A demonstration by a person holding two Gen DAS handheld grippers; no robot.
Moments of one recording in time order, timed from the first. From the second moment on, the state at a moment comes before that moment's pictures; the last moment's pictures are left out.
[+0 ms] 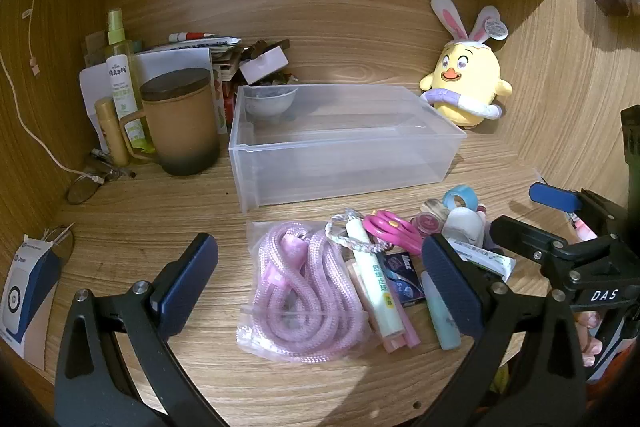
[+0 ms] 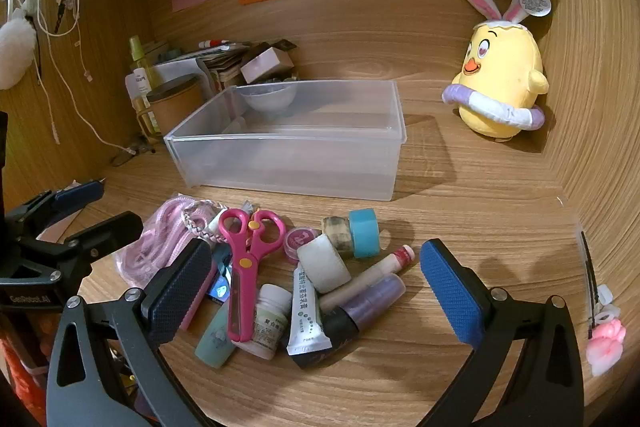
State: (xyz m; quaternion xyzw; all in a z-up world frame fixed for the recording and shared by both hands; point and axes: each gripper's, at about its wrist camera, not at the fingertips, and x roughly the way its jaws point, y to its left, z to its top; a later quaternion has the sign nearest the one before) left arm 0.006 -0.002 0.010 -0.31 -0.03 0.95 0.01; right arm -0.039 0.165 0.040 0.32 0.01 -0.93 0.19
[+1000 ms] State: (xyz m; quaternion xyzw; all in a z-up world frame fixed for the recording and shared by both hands) left arm 0.008 -0.003 0.013 -0.31 -0.03 0.95 0.01; right arm -0.043 0.171 0.038 0.33 0.00 -0.92 0.20
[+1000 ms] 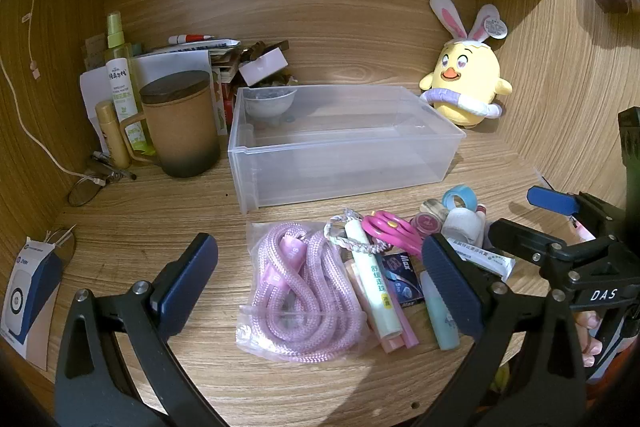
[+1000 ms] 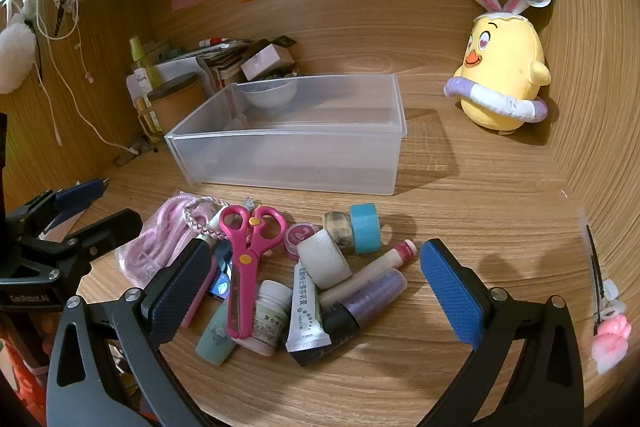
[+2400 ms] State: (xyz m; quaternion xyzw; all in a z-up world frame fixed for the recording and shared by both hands) left arm -0.041 -0.048 -0.050 -0.46 -0.03 0.89 0.01; right arm -0.117 0.183 0.007 0.40 0.03 -0.89 0.19
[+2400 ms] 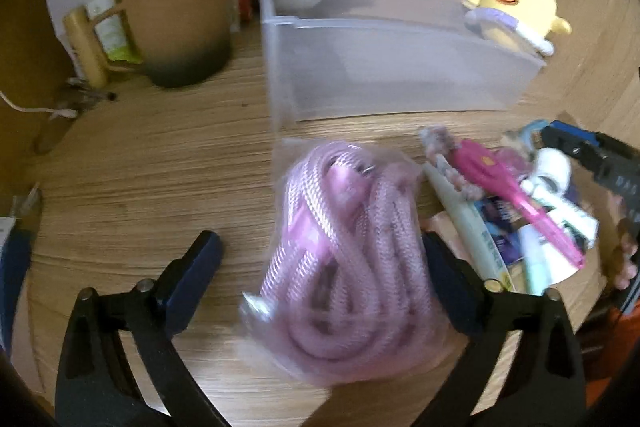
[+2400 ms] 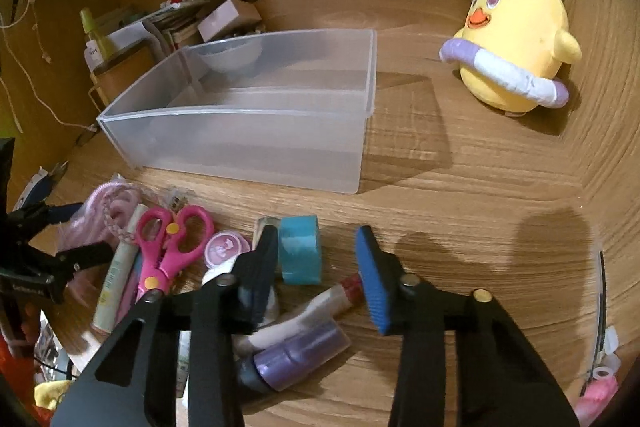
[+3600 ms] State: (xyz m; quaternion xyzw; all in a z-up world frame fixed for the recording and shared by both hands) left arm -0.023 -0.081 0.014 -0.34 -0.09 0.94 -0.01; right arm -0.105 0.184 0.078 0.30 0.02 -0.93 0.19
